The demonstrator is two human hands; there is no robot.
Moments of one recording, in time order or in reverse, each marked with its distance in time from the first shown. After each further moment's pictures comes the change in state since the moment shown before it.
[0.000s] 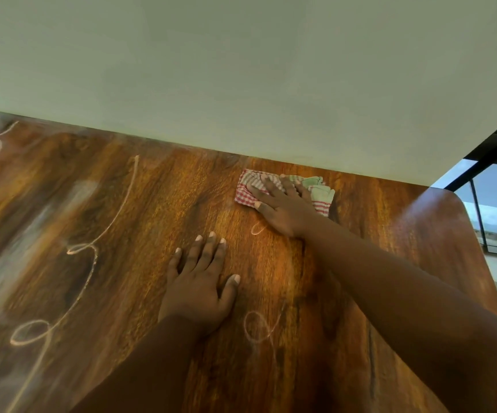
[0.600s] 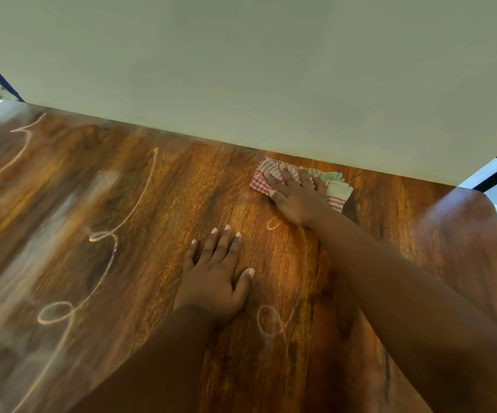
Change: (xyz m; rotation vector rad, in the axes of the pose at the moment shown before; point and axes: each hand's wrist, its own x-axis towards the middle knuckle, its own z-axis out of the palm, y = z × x) left_hand -0.001 0.000 -0.001 -0.013 -0.006 0.005; right_hand 0.009 -0.010 -0.002 0.038 -0.007 0.095
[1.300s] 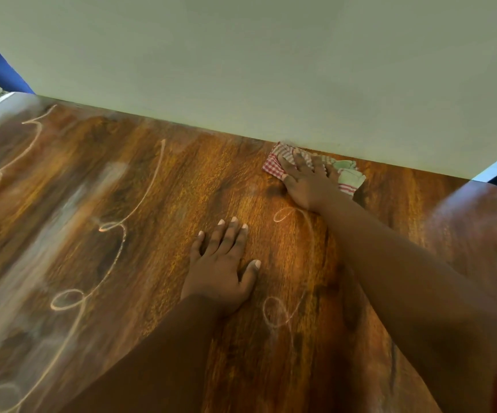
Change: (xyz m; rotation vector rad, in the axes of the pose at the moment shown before) left_hand 0.001 -0.002 0.006 0.000 0.023 0.004; right_hand 0.016 0.010 -0.004 0.012 0.005 0.050
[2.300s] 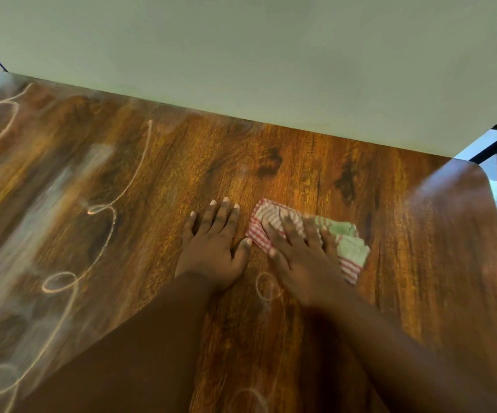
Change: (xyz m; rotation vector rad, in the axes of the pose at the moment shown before) left_hand 0.001 0.000 0.002 0.006 0.020 0.006; right_hand -0.190 -0.035 0.050 0.069 0.006 -0.098
